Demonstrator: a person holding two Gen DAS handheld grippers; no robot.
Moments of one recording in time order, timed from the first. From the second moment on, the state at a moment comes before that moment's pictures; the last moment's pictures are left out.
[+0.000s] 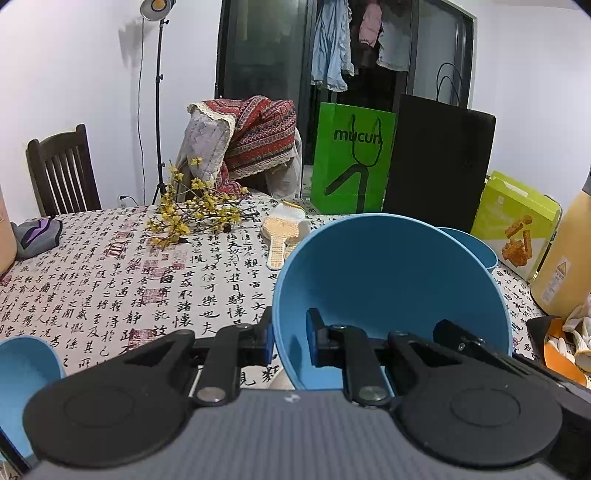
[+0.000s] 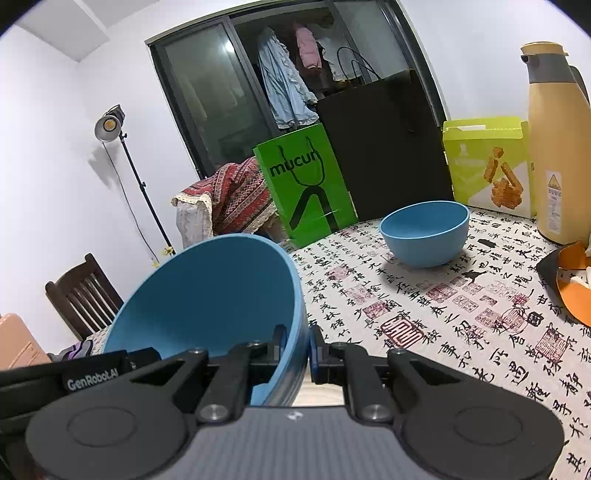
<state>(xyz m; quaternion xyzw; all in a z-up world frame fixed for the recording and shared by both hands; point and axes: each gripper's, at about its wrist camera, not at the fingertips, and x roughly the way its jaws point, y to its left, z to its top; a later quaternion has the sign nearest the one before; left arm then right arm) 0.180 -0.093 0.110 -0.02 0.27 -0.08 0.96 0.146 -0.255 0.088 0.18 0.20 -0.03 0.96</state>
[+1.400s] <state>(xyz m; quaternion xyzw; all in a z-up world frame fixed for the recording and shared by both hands) 0.145 -0.038 0.111 -0.03 0.24 -0.05 0.97 0.127 -0.197 0.089 0.16 0.20 0.01 0.97</state>
